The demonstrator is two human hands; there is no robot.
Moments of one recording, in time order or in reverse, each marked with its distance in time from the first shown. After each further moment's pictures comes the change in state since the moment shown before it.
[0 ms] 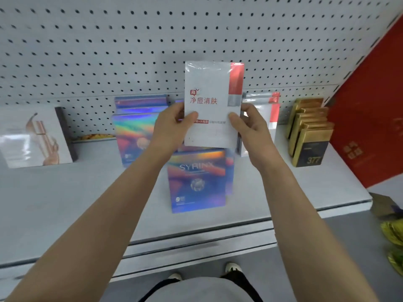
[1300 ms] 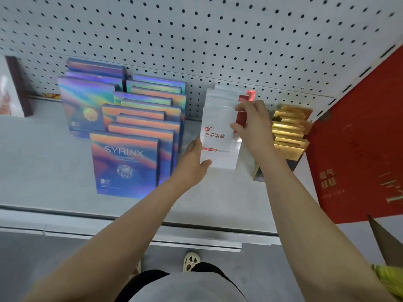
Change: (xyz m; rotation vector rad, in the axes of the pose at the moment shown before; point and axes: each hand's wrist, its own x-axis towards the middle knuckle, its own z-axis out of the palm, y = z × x) left_hand -0.027 -0.049 0.230 0.301 -0.108 -0.214; right_hand 0.100 0.060 -0.170 -0.982 -0.101 -0.233
